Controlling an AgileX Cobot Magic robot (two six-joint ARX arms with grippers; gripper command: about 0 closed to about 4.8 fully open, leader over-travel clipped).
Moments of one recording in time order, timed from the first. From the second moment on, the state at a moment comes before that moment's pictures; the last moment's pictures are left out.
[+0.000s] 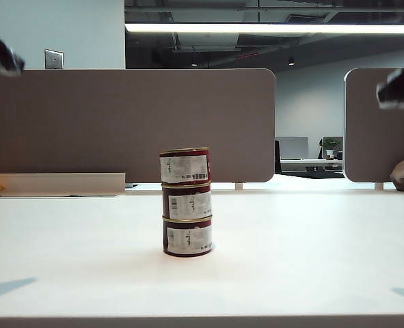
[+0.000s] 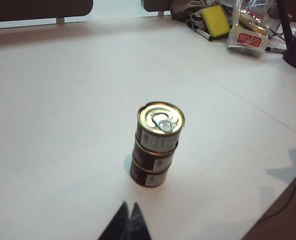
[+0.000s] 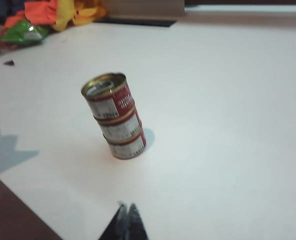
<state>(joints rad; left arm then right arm) -0.70 0.28 0.27 -0.21 0.02 -0.11 0.87 0.17 0.17 -0.22 0.16 0.21</state>
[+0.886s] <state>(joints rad) -0.70 0.28 0.09 -0.06 -0.02 -0.04 0.87 0.17 0.03 -0.15 0.15 -0.06</state>
